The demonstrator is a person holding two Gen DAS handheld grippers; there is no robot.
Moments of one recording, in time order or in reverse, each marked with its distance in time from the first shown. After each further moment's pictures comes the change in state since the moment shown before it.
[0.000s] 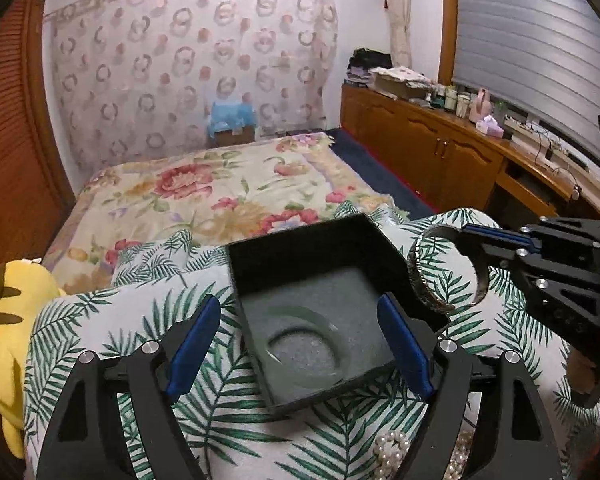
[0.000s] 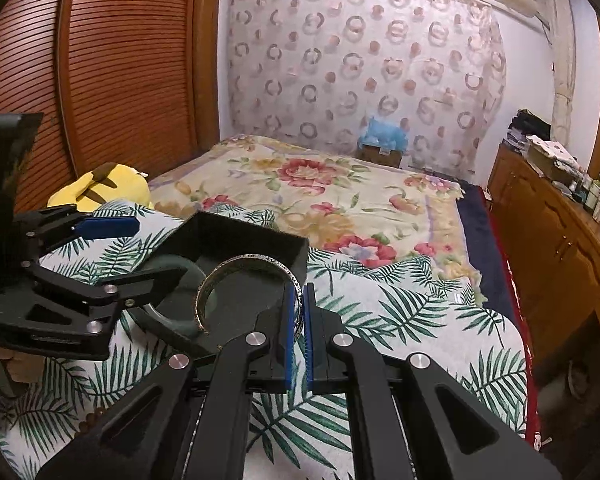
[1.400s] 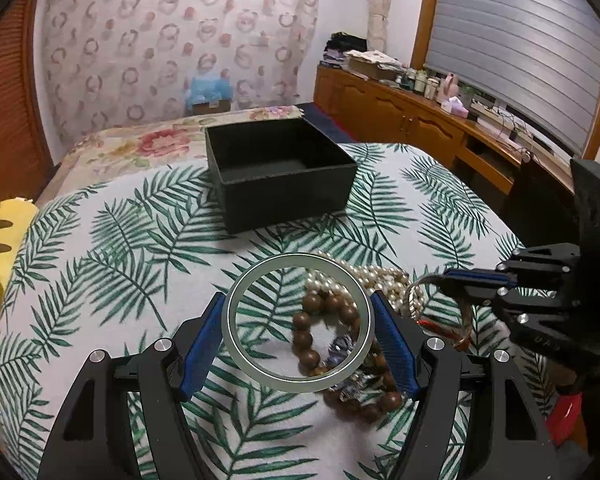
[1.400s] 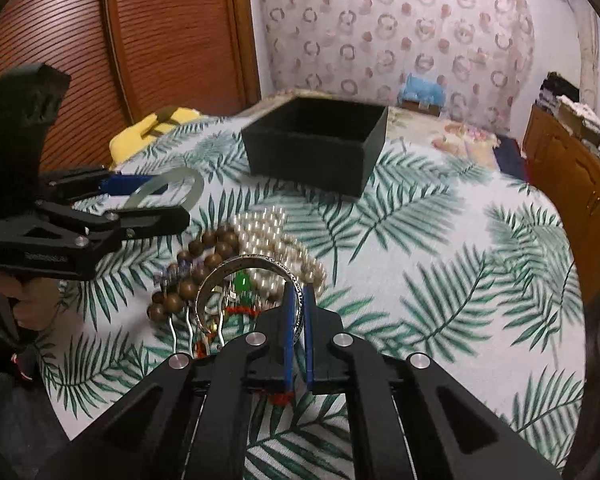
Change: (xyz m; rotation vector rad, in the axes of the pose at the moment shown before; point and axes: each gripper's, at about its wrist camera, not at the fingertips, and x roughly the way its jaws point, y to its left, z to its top) left arm -0.075 -0.025 -0.103 -0.022 0.065 -0.111; right arm -0.076 0.062 -0.115 0.004 0.133 0.149
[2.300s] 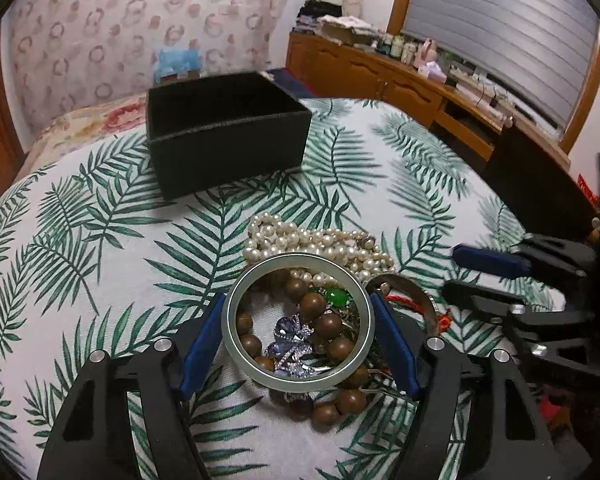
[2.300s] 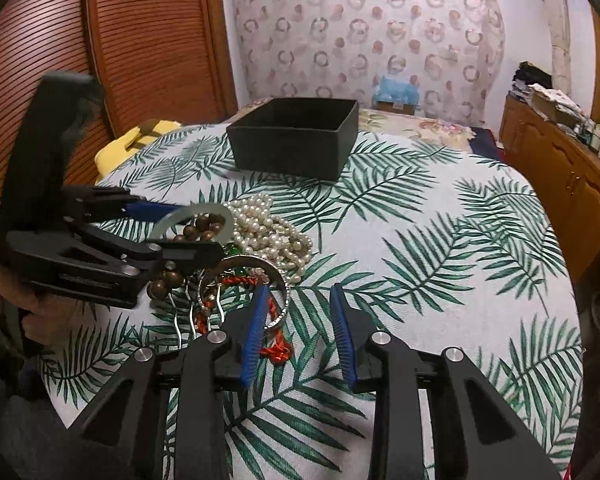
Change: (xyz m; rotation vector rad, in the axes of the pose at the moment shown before) left arm 0.025 -0.024 -0.010 0.036 0.119 -0.096; right arm -0.009 0.003 -0.028 0.072 -0.015 -0.052
